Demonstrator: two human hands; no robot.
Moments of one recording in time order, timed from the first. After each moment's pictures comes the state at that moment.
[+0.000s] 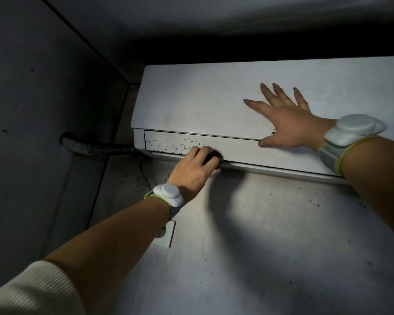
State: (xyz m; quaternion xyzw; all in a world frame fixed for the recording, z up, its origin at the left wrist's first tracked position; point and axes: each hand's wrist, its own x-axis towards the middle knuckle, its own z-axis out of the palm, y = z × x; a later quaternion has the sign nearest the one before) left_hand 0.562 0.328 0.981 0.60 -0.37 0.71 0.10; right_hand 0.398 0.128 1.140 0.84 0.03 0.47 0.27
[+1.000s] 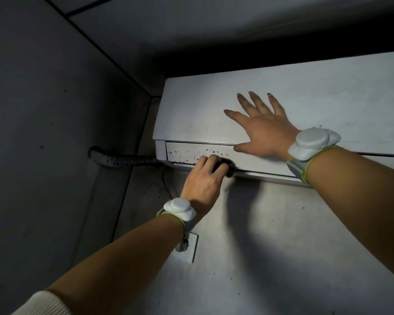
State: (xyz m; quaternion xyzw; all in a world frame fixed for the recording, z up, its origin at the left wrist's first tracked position) left_hand 0.569 0.343 0.977 0.62 -0.32 0.70 0.17; right_hand 0.461 0.203 1.129 0.80 0.09 0.51 0.30
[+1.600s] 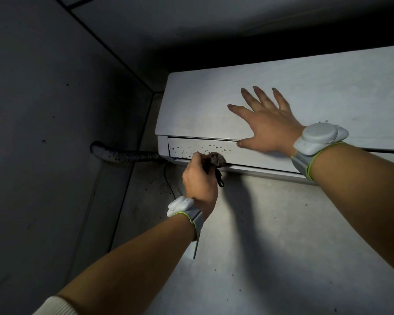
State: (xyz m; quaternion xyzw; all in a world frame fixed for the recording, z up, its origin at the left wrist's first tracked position) left_hand 0.567 0.326 0.976 0.56 -0.16 0.54 0.60; right_hand 0.463 0.202 1.131 0.80 0.09 0.52 0.29
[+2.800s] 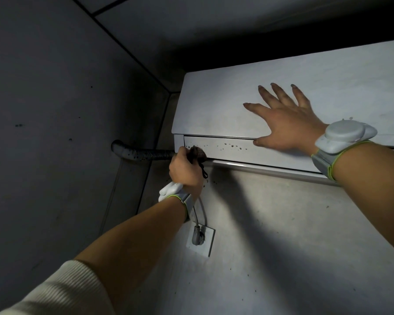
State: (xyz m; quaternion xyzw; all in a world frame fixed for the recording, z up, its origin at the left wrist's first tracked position) left_hand 0.592 0.388 0.989 0.61 0.00 0.55 0.58; right_hand 0.458 0.205 1.128 0.80 0.10 0.52 0.27
